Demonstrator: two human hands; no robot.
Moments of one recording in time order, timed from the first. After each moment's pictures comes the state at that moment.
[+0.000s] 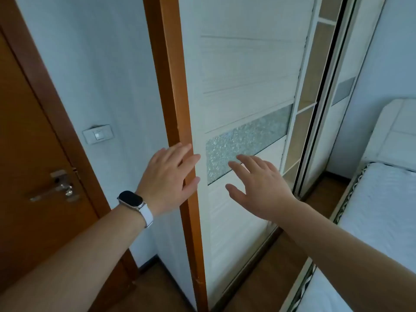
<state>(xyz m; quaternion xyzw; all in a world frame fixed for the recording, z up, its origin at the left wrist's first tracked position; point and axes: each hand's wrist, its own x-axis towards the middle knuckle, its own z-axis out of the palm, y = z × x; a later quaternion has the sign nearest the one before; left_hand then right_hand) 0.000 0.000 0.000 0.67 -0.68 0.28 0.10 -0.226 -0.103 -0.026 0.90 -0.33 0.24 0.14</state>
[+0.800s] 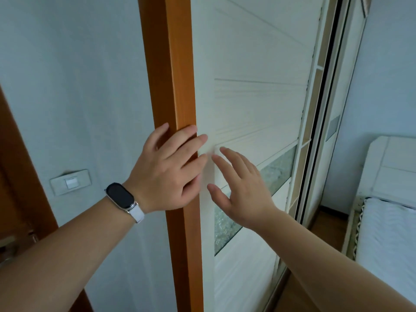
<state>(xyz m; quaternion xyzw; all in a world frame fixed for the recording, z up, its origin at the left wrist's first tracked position) 0.082 -0.119 0.094 0.41 -0.68 0.57 0.21 -0.094 -0.220 0.032 0.83 -0.21 0.49 0.14</state>
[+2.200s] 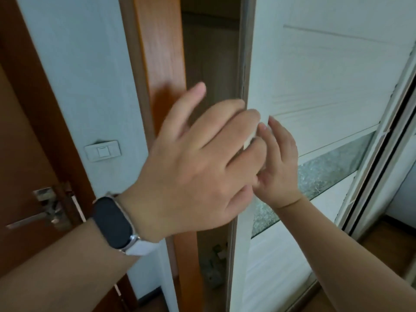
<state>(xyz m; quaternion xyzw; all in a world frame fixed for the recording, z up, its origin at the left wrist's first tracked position) -0.002 -0.130 0.095 0.50 -0.64 0.56 0.17 -0.069 -0.350 0.002 0.75 -0.10 0.65 0.13</state>
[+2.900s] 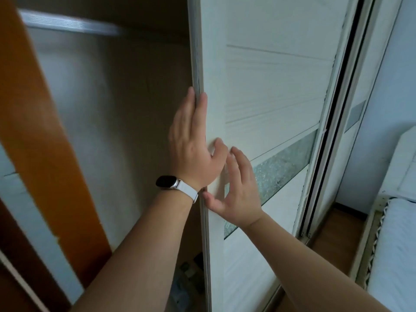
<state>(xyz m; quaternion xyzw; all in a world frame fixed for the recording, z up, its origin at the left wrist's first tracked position) -0.011 -0.333 0.057 0.52 -0.57 0.38 0.51 -0.108 -0.406 -0.043 0.76 -0.17 0.62 0.09</state>
